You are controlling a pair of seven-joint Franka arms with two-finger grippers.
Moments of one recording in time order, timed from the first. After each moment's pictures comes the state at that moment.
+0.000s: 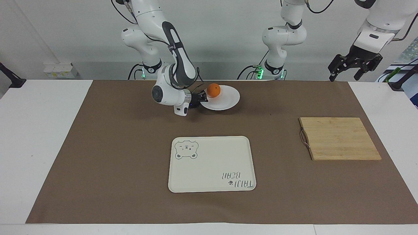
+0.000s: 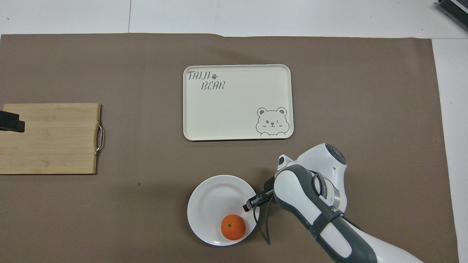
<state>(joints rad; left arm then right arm) 0.01 -0.06 -0.01 -1.53 0.02 1.49 0.02 0.45 0.18 -0.02 -2.32 0.96 2.04 -0.56</state>
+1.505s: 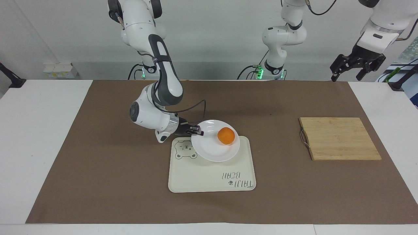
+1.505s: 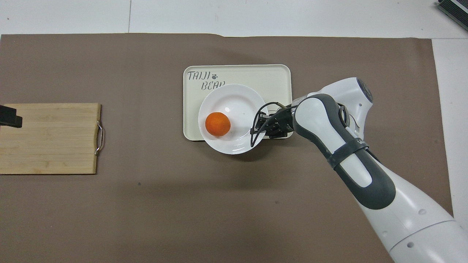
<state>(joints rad) 0.01 -0.02 -0.01 -1.47 0.02 1.47 0.02 0.30 0.47 -0.04 -1.77 0.90 2.06 0.04</state>
